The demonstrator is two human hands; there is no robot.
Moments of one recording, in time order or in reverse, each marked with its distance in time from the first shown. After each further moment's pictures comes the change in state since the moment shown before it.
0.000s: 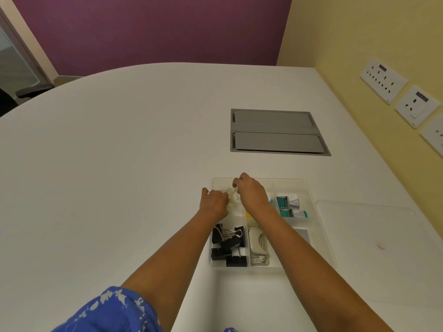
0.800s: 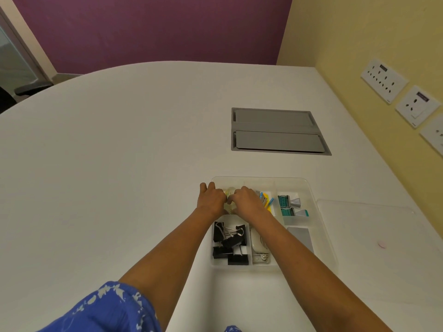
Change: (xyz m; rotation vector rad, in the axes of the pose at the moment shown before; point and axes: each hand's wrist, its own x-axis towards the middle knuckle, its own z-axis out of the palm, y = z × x) left_hand 0.001 -0.013 0.004 0.109 0.005 0.056; right_hand -0.004 -0.006 0.027 -0.131 -0.200 -0.114
